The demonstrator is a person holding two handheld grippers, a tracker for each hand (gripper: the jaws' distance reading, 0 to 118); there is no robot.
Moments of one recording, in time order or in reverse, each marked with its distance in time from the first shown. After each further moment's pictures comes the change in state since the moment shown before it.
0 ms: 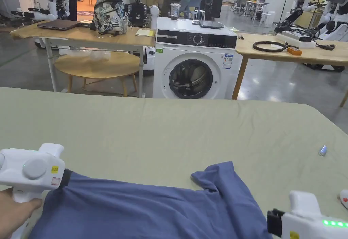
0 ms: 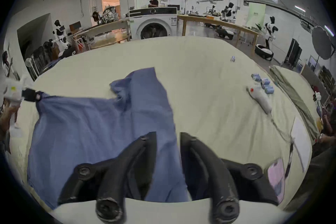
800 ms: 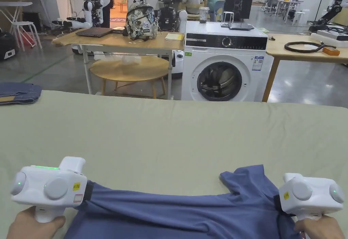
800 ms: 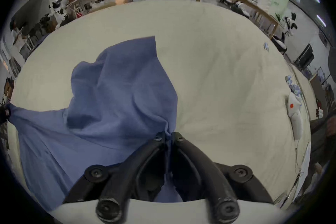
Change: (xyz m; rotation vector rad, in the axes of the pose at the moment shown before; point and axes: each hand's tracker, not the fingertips) left arm -0.016 -0.046 0.028 0.013 0.027 0.051; right arm -0.015 0.044 -0.134 -0.269 0.010 0.094
